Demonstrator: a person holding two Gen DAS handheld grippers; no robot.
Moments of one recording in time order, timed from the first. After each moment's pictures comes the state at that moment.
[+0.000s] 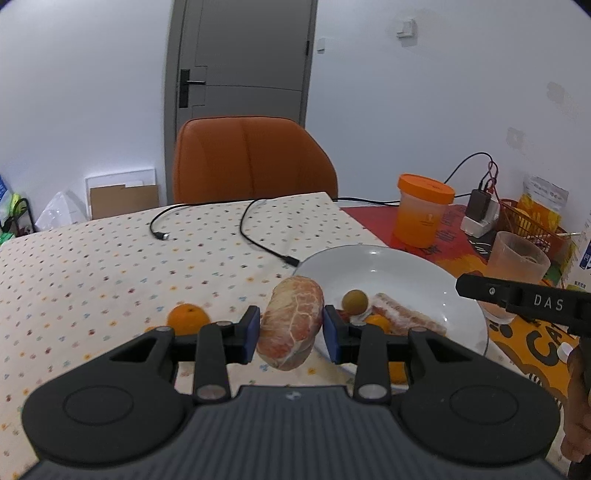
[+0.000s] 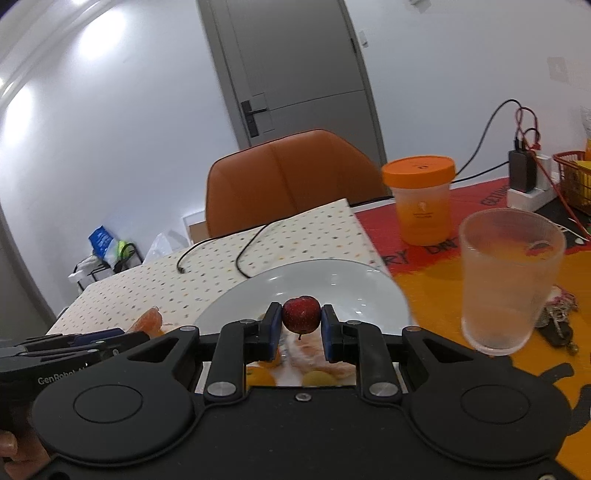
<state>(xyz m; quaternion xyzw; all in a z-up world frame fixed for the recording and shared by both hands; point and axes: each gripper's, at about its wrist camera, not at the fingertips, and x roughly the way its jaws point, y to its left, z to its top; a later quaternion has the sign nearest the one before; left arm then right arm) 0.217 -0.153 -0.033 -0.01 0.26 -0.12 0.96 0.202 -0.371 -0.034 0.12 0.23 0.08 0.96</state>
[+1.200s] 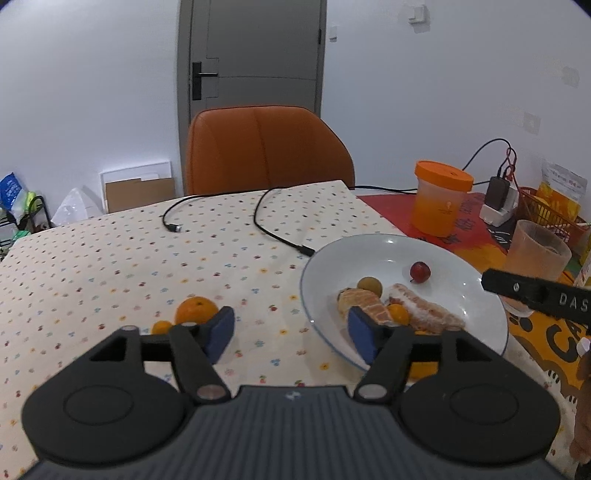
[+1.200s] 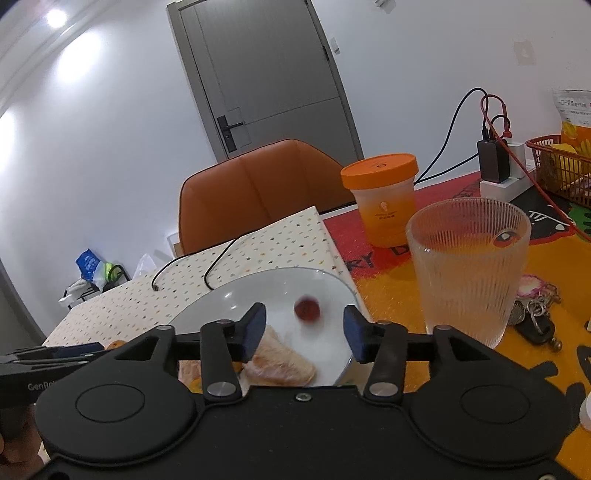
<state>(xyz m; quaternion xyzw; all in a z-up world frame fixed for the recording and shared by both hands) 0.220 -0.155 -0.037 0.01 0.28 -0.09 0.96 0.208 -0.402 -0.048 0.15 0.22 0.06 0.96</state>
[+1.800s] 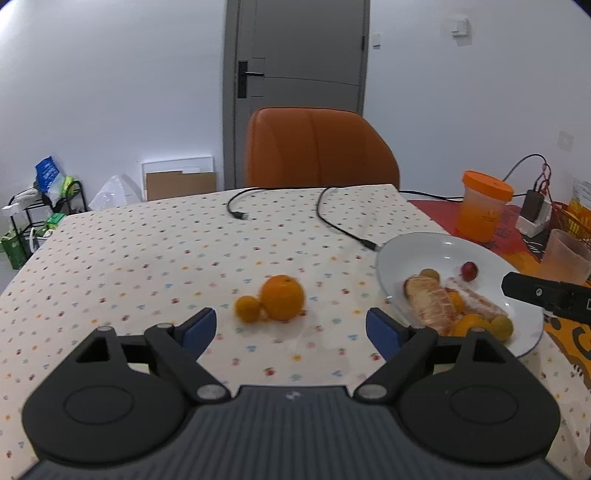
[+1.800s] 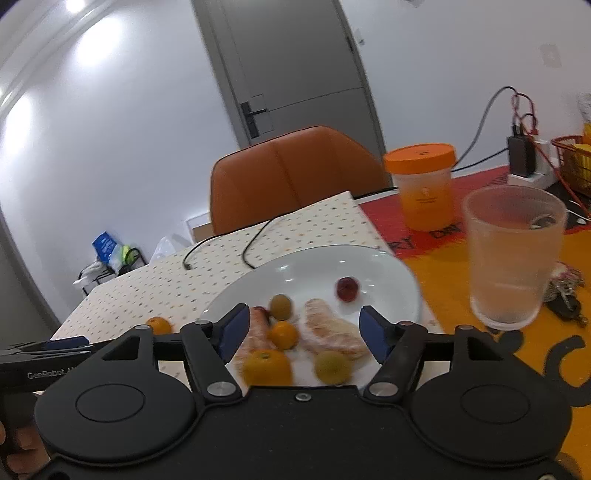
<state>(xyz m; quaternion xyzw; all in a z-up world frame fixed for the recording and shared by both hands) 0.198 -0.100 -0.037 -0.01 0.28 -0.03 0.96 0.195 -0.362 -0.041 0.14 0.23 0.09 0.96</state>
